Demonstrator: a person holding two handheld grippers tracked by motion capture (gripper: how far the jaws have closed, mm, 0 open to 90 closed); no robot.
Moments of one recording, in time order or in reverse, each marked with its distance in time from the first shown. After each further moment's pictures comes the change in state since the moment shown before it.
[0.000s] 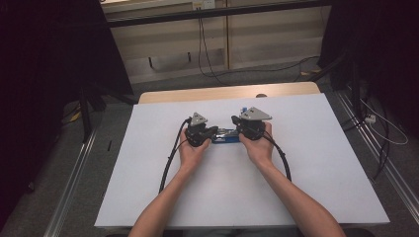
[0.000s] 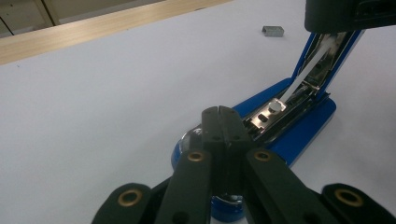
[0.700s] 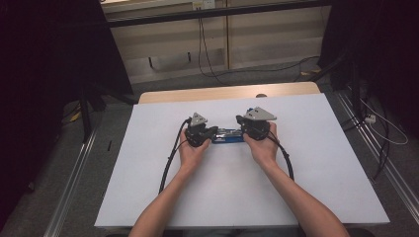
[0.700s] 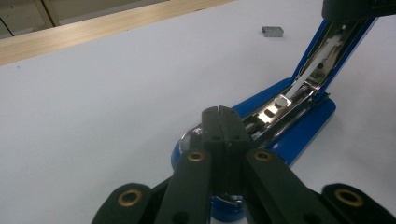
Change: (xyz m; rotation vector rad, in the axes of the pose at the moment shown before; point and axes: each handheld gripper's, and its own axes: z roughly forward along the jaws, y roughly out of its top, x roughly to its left) left arm 0.000 0.000 0.000 -0.003 -0.001 -0.001; right arm -0.009 -0.001 -0.010 0.003 -0.024 -0.011
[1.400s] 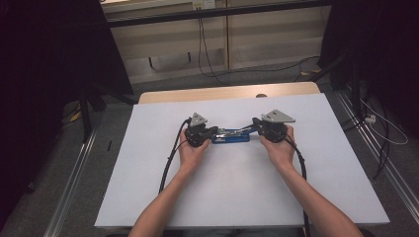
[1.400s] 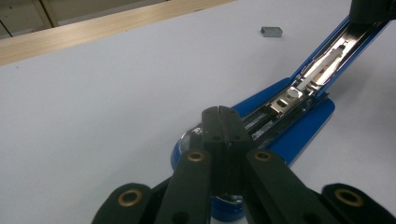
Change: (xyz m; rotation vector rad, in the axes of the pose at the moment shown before) left arm 0.000 -0.001 0.000 -0.004 -0.004 -0.001; right arm -0.037 -0.023 -0.024 0.028 -0.044 0.025
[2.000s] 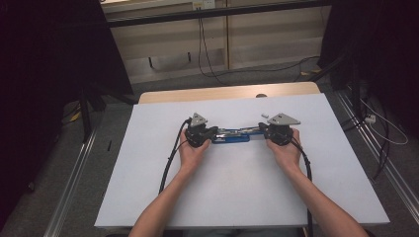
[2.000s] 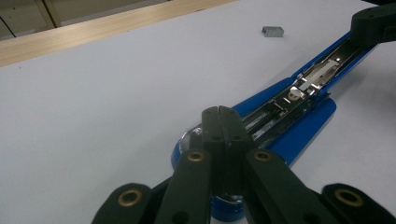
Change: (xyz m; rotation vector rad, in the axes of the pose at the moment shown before) left arm -0.001 0.000 0.000 0.001 0.009 0.004; right arm -0.015 -0.019 -0.002 0.073 -0.001 0.012
